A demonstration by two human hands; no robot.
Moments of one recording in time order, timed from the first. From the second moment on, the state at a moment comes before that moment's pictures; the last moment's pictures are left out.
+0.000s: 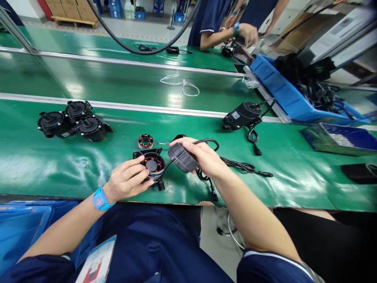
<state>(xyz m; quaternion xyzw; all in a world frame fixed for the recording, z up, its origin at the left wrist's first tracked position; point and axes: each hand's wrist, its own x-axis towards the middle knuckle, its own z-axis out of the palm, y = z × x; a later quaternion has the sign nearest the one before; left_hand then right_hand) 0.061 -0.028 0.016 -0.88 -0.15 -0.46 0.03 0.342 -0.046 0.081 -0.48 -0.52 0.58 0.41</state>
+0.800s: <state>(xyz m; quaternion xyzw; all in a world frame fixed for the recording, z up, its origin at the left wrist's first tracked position) 0.060 -0.020 0.044 -0.92 -0.14 -0.35 -0.12 0.341 -0.064 0.073 -0.37 -0.31 0.76 0.43</state>
